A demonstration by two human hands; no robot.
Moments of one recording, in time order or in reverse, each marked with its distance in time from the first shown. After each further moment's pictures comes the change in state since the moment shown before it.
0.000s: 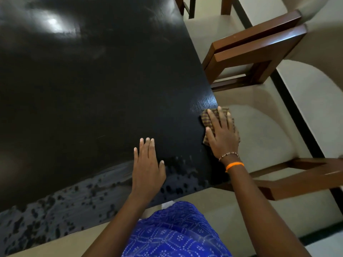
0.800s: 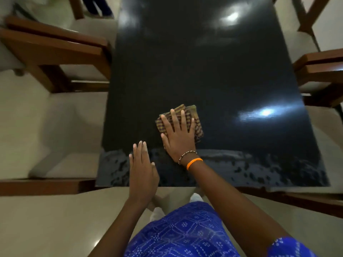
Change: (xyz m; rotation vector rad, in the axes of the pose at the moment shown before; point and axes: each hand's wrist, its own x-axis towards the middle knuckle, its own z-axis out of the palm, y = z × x) left_hand -0.124 -0.209 -0.070 -0.087 0.195 -0.361; right_hand -0.112 -0.334 0.097 -0.076 -0.151 -0.573
